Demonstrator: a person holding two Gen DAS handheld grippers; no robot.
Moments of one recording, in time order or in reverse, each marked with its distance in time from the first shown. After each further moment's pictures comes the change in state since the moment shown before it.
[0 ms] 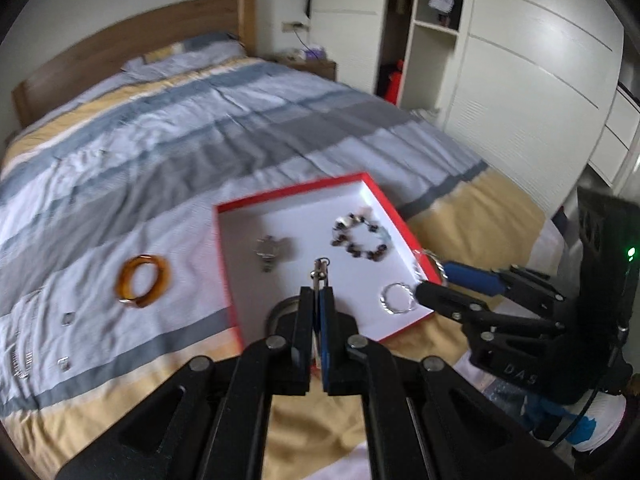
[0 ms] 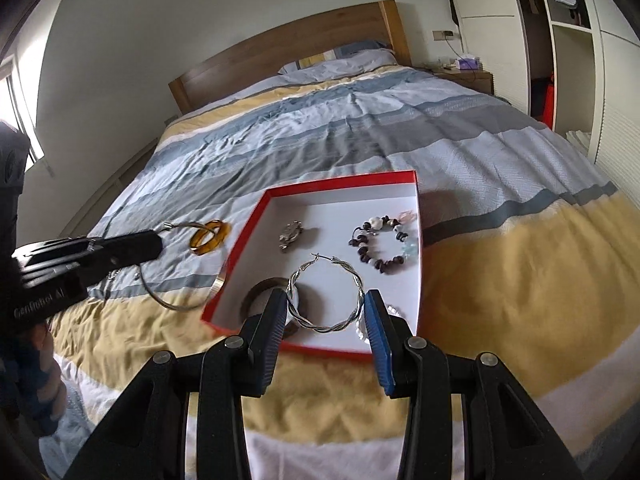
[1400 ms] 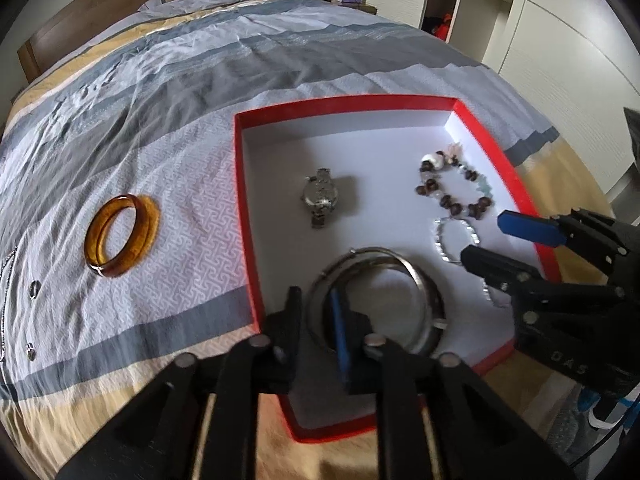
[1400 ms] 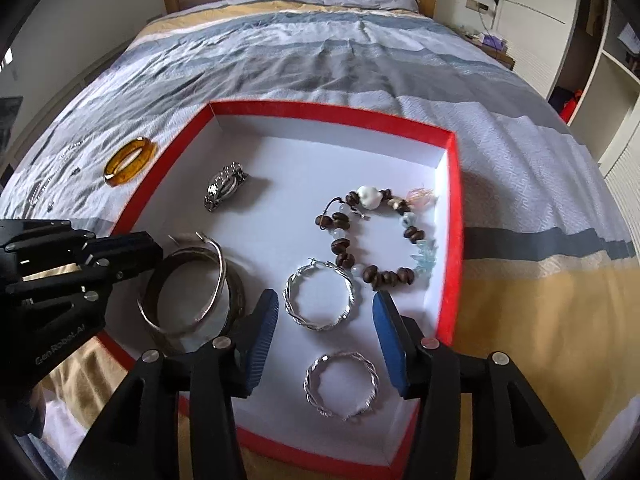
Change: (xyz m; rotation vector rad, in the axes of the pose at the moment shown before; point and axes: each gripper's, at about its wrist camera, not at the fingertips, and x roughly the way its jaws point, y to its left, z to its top) left arm 0.096 0.048 -0.018 -0.085 0.185 0.079; right arm 0.092 0.003 0.020 -0.198 0.253 -0.183
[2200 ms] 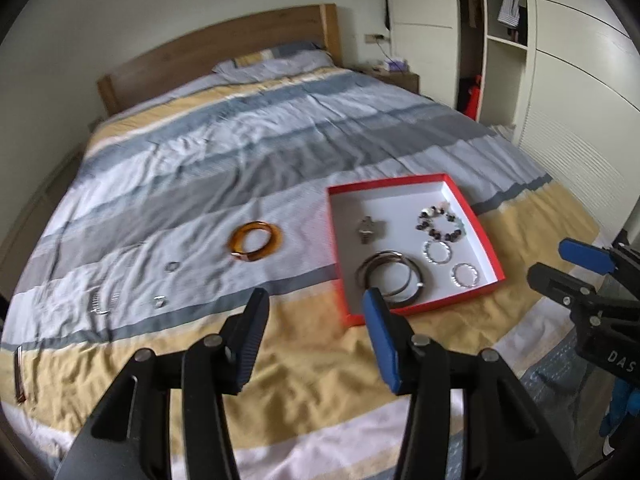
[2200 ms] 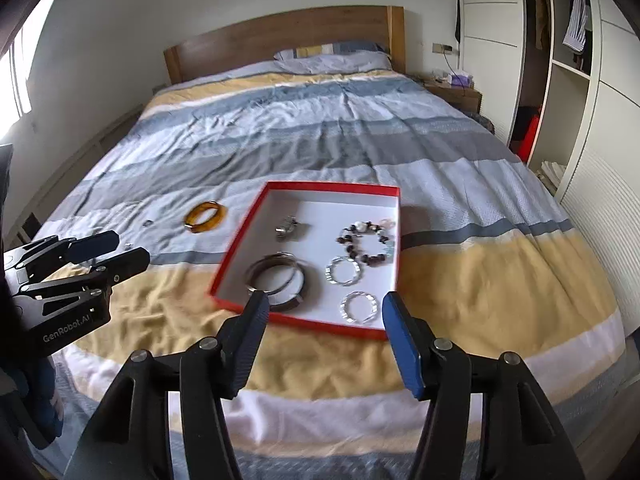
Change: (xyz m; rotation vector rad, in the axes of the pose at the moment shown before) left arm -0.187 -0.011 -0.071 -0.064 -0.253 0.243; right arm -0.168 0.027 -0.055 0.098 -0.222 0.034
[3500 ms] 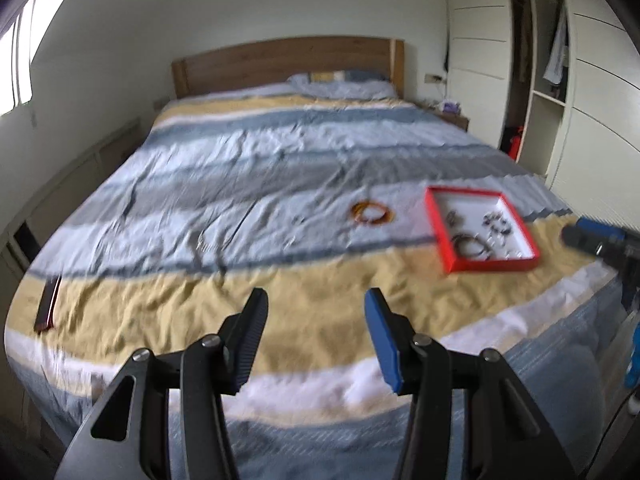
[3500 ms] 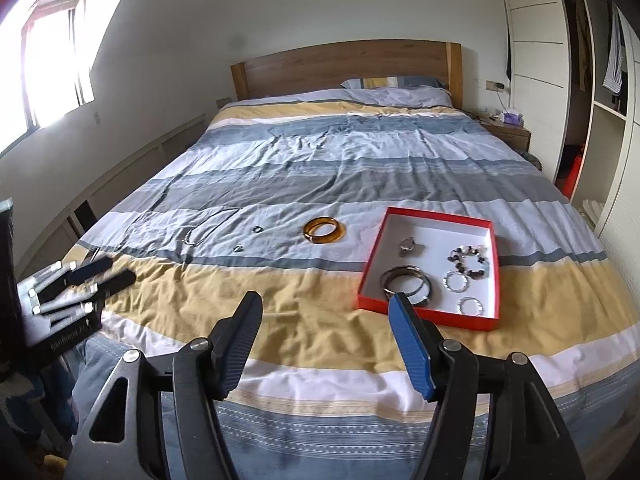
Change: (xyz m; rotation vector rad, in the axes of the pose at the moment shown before) left arm -0.104 0.160 -0.123 -0.186 -0.078 0.083; right arm -0.066 0.129 -0.024 -0.096 -0.085 0.153
